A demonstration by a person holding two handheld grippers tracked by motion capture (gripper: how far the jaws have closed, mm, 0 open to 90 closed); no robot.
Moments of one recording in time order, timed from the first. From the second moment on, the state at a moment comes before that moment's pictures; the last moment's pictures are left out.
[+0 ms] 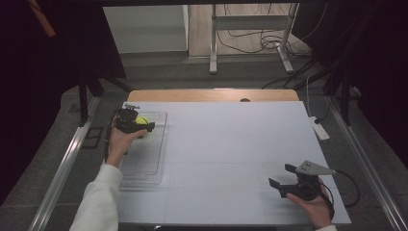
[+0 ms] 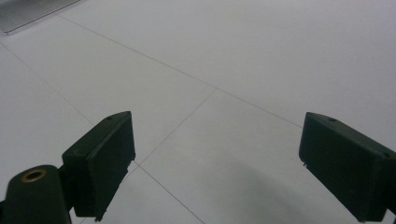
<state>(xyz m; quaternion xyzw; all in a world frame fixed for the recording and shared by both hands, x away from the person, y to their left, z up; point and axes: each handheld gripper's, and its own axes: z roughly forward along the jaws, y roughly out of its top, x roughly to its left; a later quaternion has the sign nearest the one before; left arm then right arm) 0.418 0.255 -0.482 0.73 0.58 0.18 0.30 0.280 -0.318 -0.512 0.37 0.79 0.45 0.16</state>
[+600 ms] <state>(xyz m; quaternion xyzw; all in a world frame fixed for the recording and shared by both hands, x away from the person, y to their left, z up) 0.391 0.253 -0.465 0.74 0.54 0.16 0.37 0.283 -0.319 -0.513 0.37 0.79 0.46 0.16</state>
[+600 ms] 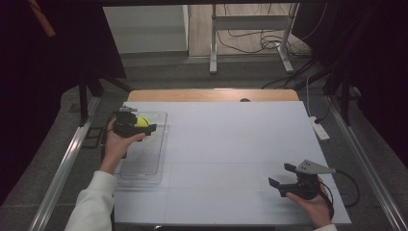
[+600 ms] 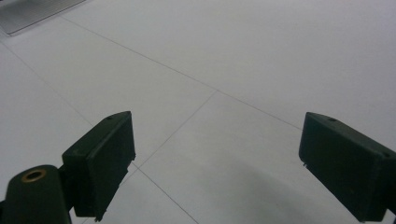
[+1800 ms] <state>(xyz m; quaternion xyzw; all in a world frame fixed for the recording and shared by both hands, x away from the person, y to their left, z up) 0.318 0.222 -0.455 0.77 0.44 0.15 0.44 0.280 -0.322 -0.512 0.38 0.79 0.46 0.16</state>
